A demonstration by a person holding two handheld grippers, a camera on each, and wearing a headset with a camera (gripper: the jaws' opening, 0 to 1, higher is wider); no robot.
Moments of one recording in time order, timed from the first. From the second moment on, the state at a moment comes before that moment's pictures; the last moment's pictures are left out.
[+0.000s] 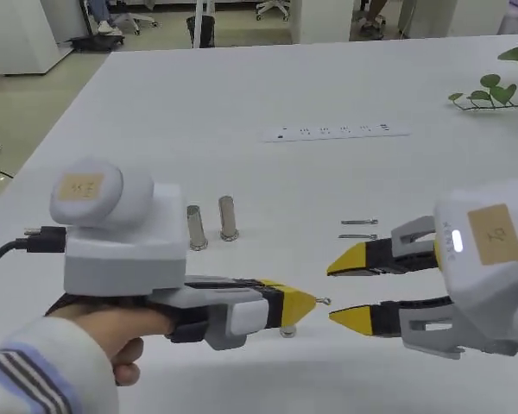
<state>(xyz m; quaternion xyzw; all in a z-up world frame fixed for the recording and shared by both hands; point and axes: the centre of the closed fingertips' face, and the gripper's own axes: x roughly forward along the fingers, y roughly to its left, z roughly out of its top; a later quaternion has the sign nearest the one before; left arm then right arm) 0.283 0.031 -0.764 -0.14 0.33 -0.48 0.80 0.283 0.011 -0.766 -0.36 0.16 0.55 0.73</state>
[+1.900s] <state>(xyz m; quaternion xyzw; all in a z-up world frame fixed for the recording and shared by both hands) 0.235 0.020 -0.758 0.06 0.19 -0.67 0.72 0.226 0.022 -0.760 -0.10 0.26 0.69 0.66</state>
